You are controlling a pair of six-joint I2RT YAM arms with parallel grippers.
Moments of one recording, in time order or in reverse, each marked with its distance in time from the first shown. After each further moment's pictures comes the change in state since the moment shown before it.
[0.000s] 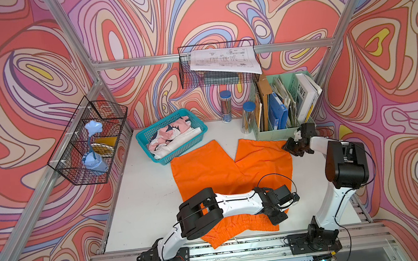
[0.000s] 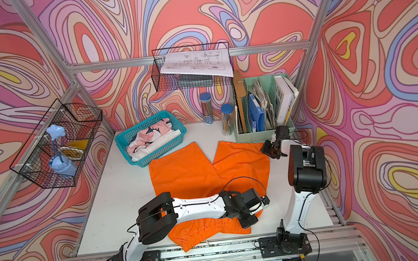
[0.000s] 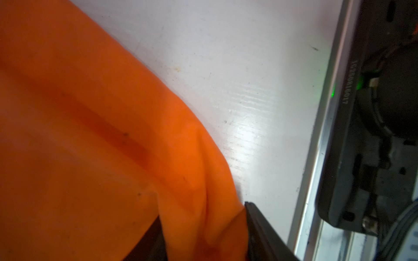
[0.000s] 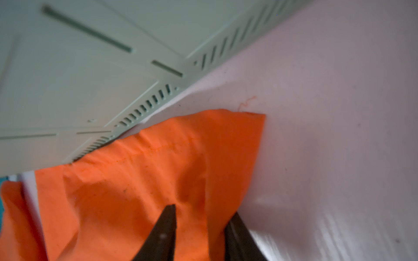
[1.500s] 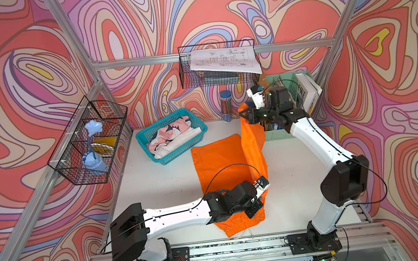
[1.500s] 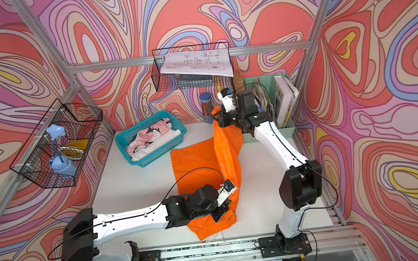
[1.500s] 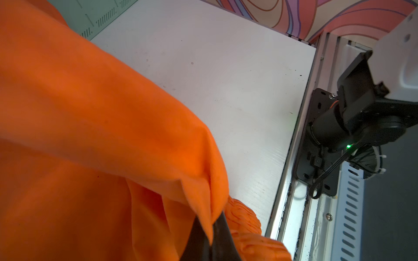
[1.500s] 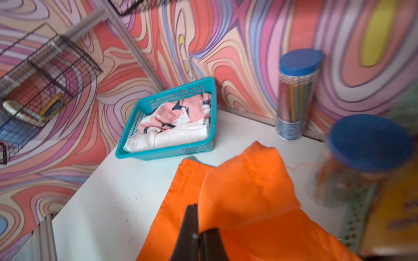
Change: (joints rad) left arm 0.055 -0.718 -0.621 0.318 -0.219 -0.132; right arm 0.520 -0.148 0.571 -0.172 -0.196 -0.272
